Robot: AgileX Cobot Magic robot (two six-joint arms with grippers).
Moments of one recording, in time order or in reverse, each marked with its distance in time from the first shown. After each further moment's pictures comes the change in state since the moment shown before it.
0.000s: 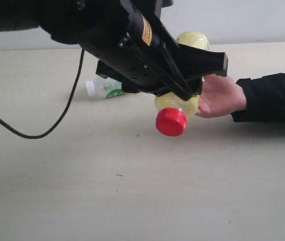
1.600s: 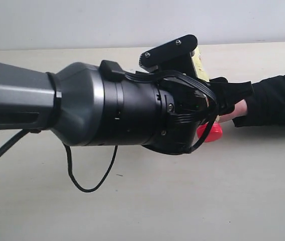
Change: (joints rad) left arm -0.176 0.287 0.000 1.052 -0.094 -1.429; right arm 0.000 0.000 0.000 0.002 0.000 0.000
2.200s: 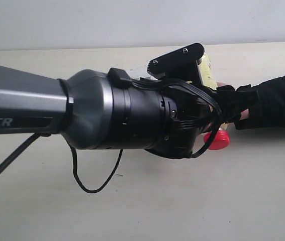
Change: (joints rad) left arm 0.000 0.030 0.000 0.010 -0.083 -0.003; right arm 0.000 0.000 0.000 0.000 0.000 0.000
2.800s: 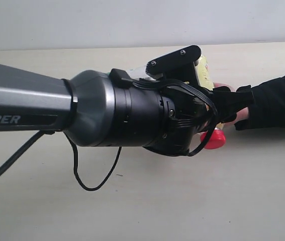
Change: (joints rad) left arm 0.018 0.015 0.000 0.010 -0.008 0.000; right arm 0.000 0.000 0.000 0.000 0.000 0.000
